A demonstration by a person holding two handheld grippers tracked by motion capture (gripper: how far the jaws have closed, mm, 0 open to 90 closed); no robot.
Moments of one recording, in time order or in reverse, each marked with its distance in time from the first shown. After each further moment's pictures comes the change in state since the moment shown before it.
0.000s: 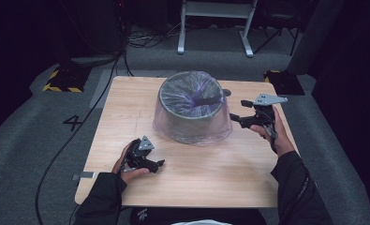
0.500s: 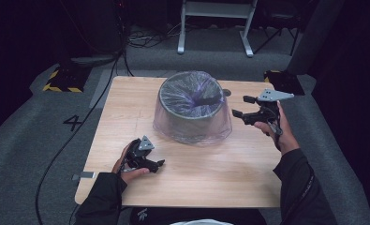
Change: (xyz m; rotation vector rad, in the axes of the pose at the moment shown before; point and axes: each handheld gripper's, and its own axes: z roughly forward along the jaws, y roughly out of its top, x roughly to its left) left arm 0.000 0.000 0.000 -0.002 0.002 0.000; right arm 0.000 0.019 -0.016 -0.036 0.015 -0.003
